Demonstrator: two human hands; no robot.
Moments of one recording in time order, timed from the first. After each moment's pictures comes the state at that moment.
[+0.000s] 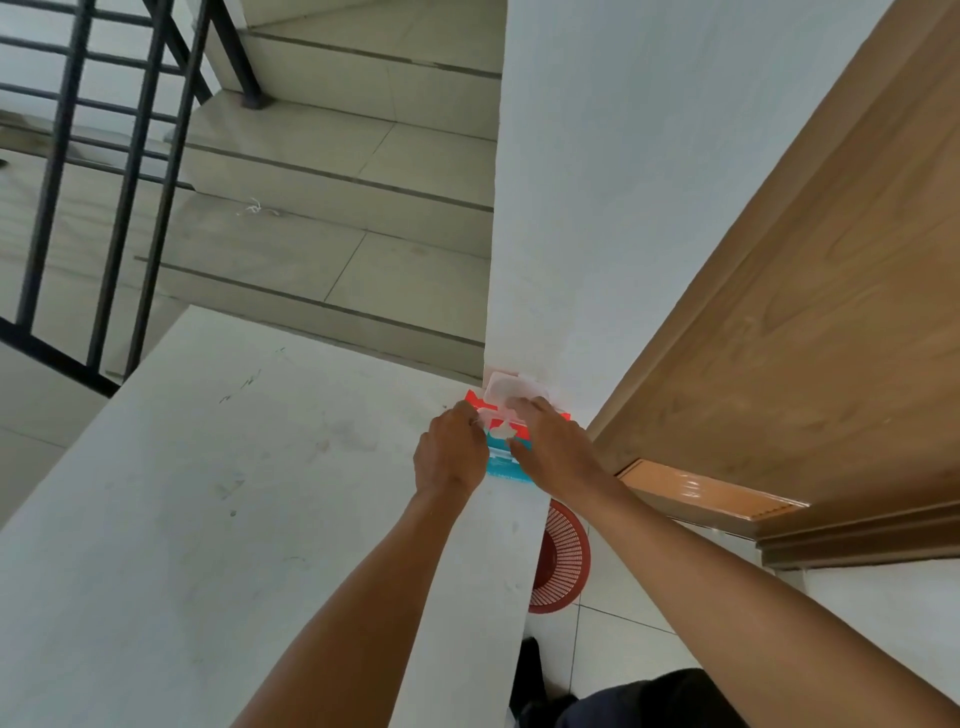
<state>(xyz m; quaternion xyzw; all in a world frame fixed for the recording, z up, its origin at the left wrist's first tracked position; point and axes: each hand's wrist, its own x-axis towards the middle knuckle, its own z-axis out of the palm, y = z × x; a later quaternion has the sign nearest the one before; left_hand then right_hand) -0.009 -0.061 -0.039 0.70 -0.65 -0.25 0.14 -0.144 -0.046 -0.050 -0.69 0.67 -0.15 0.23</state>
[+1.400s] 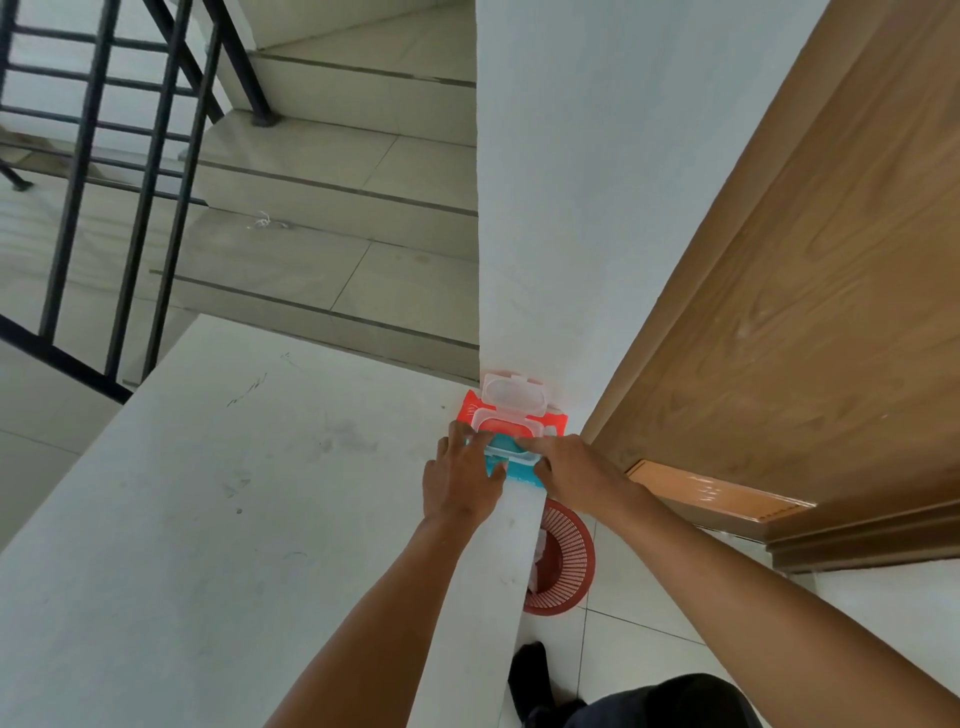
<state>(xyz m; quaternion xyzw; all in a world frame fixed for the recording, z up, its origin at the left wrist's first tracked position) -0.012 -0.028 -0.064 0.65 -0.72 -0.21 0.11 -0.177 -0.025 -0.058 -0.72 0.63 -0.05 0.29</state>
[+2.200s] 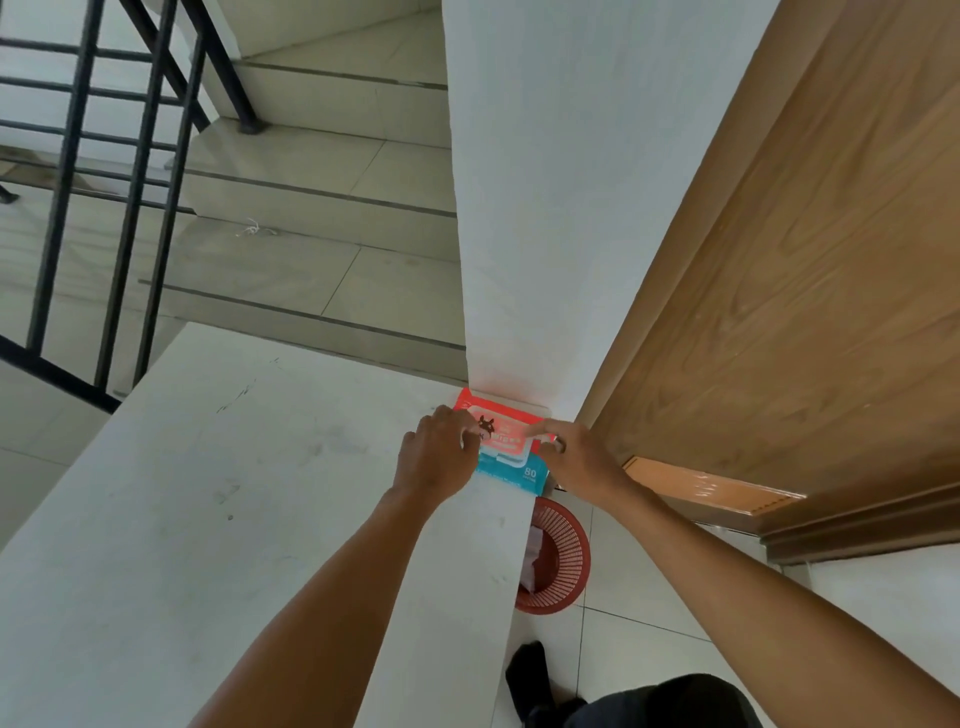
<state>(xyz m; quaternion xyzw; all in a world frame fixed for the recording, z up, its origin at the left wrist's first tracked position) 0.000 -0.056 -0.046 0.62 -0.75 -0.22 0.07 -0.182 -0.019 -0.041 -0.51 0.68 -0.23 0.47</state>
